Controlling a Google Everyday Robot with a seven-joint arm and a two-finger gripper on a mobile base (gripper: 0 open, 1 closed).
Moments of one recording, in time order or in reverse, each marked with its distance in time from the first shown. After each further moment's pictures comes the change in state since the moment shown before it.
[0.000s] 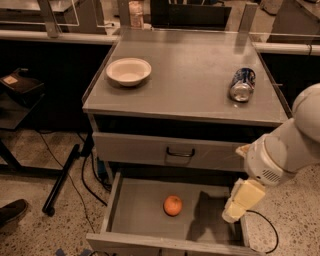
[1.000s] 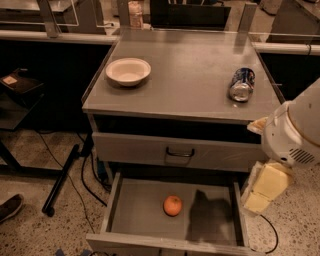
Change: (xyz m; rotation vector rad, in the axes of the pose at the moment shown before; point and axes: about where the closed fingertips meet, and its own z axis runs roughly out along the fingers) arm -0.029 0.022 -0.094 0.072 0.060 -0.092
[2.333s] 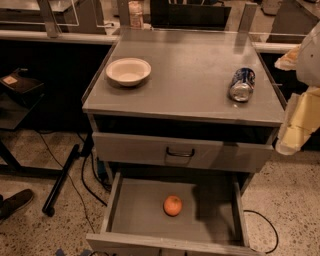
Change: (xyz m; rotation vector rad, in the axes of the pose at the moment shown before) arm -0.012 -0.075 -0.099 0.134 0.086 -0.096
